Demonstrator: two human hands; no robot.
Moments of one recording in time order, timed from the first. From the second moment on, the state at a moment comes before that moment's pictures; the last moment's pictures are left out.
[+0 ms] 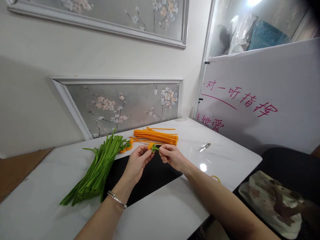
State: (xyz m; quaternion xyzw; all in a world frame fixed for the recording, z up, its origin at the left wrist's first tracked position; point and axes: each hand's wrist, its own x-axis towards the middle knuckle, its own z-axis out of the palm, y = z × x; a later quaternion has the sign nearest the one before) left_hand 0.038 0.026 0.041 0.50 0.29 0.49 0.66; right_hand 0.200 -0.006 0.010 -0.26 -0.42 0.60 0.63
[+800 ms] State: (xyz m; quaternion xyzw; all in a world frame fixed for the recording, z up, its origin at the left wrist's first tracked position) left_hand 0.037 0.024 0.043 0.51 0.25 0.47 0.68; right_hand 0.196 -0.007 0.009 -0.27 -0.43 0.59 0.62
